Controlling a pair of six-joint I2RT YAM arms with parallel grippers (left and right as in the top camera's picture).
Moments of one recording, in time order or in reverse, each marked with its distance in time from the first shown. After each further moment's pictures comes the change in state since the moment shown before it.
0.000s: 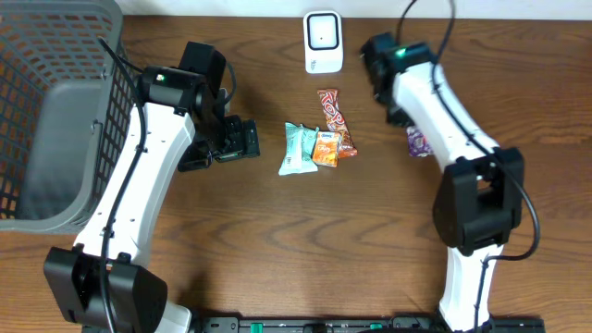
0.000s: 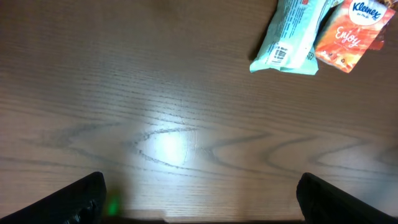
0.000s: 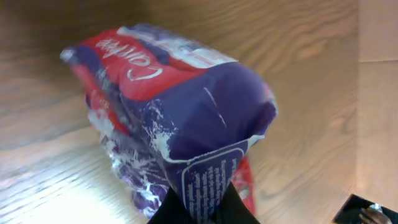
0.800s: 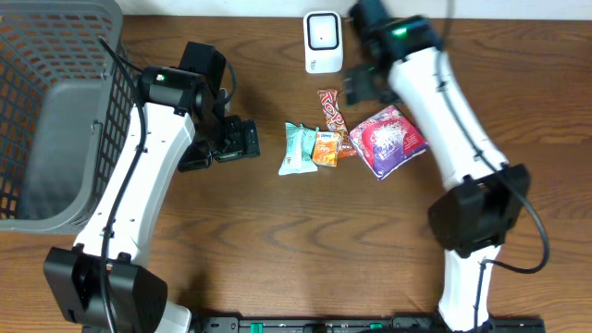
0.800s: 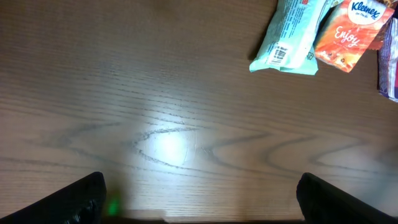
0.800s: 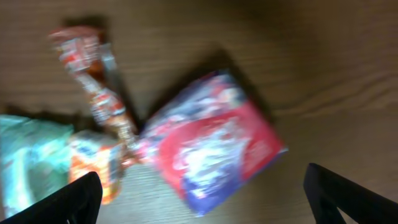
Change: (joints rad) left arm 0.000 0.000 0.000 0.000 0.000 0.000; right arm 0.019 -0.004 0.338 -0.102 -0.445 -0.144
